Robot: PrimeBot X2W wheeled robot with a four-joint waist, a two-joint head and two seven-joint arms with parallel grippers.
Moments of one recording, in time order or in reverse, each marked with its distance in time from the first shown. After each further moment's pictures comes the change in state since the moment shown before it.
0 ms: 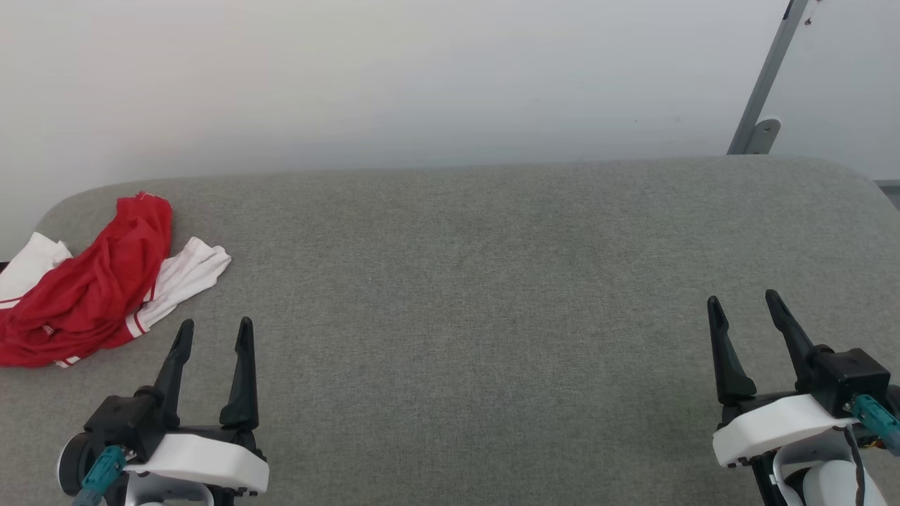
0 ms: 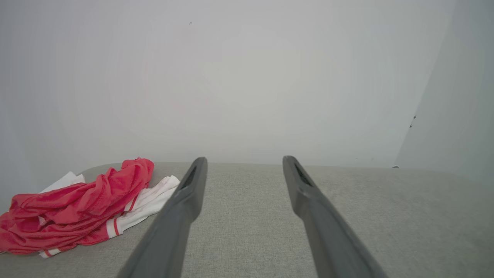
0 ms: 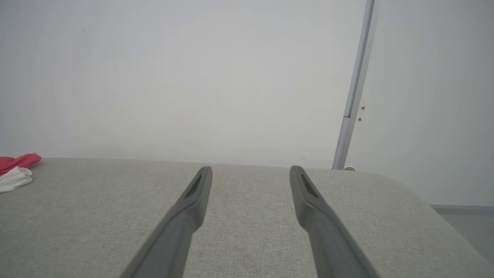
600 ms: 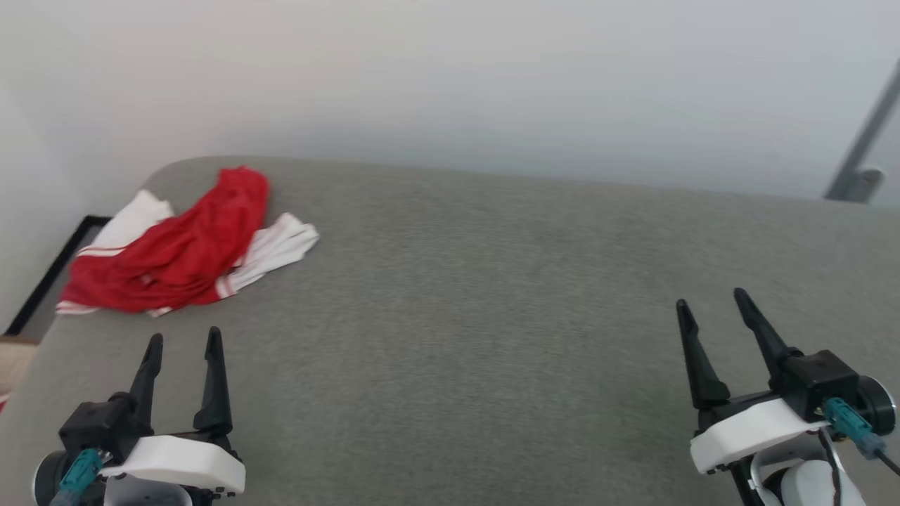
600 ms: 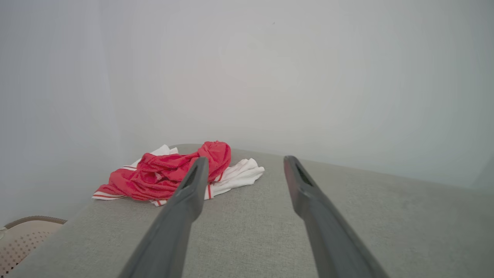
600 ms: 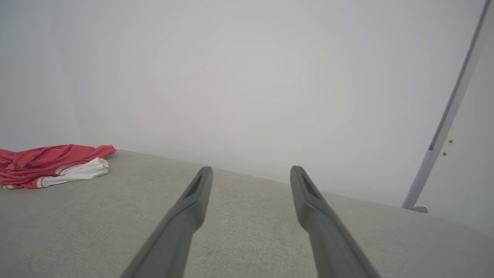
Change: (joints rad) left arm -0.007 0.015 0.041 0.063 -0.026 0.032 0.001; right arm 0.002 -0.009 0.071 -0.017 -0.014 0.000 -0.017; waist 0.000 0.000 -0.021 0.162
